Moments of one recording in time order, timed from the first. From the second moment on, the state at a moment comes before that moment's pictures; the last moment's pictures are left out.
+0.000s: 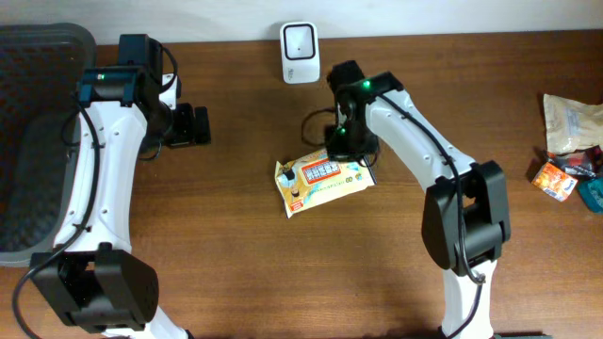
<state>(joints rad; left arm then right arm) -0.01 1.82 1.81 -1.32 0.02 -0.12 0.39 2.15 1.83 -1.16 -0.18 0.31</state>
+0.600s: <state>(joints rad) -0.01 1.82 1.81 -1.32 0.02 -0.12 0.50 2.14 1.57 -0.89 -0.15 0.45</state>
